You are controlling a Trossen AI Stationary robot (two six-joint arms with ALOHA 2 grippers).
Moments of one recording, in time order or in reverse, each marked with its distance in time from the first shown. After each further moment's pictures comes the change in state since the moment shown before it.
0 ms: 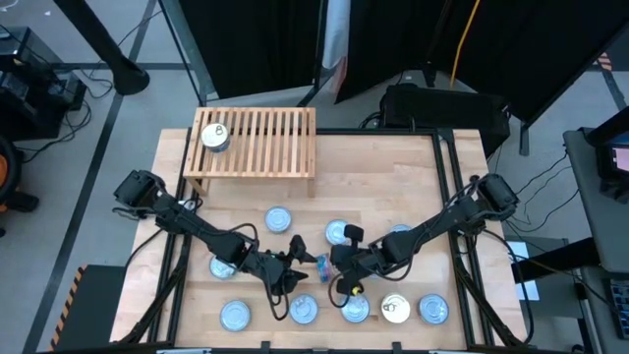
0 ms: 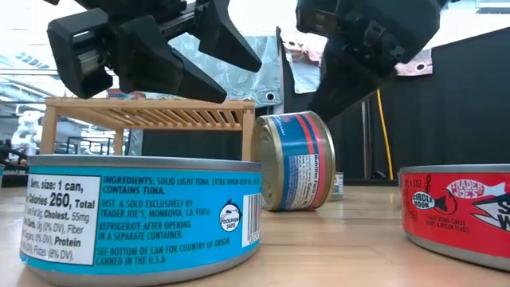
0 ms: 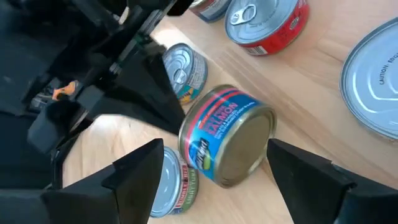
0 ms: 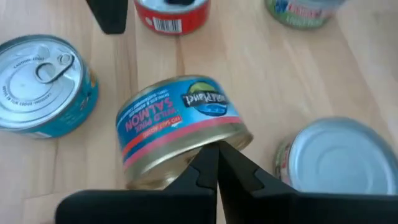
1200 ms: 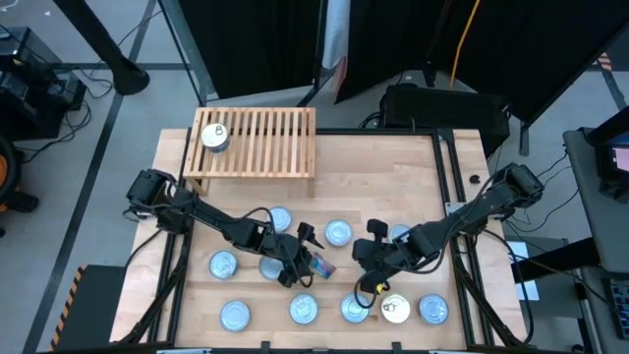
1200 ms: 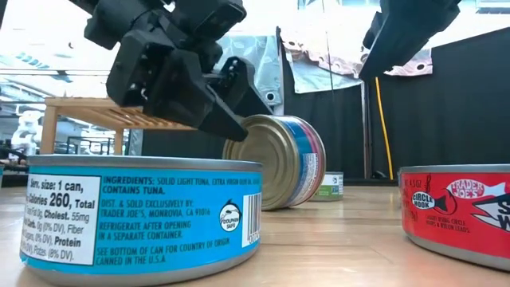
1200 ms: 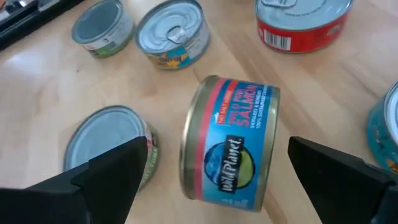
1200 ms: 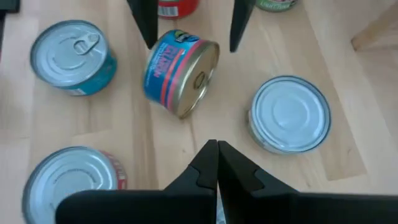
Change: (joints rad) left arm 0.170 0.080 -0.002 0.038 0.272 -0.361; right arm 0.073 -0.231 0.001 -0.328 -0.006 0.129
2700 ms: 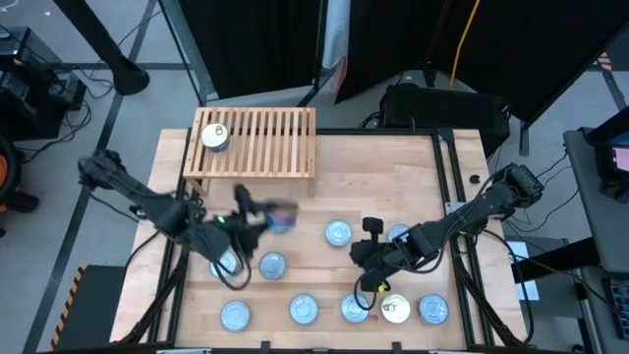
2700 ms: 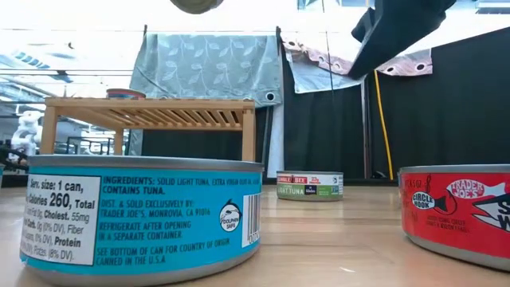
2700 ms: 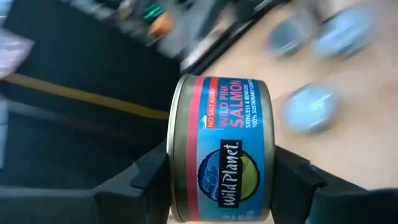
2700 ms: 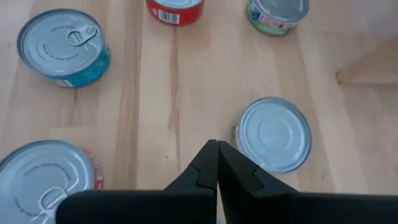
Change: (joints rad) left arm -0.231 -0.539 0.242 -0.726 -0.792 0.187; right arm -0.009 0.002 0.000 0.032 0.051 -0.183
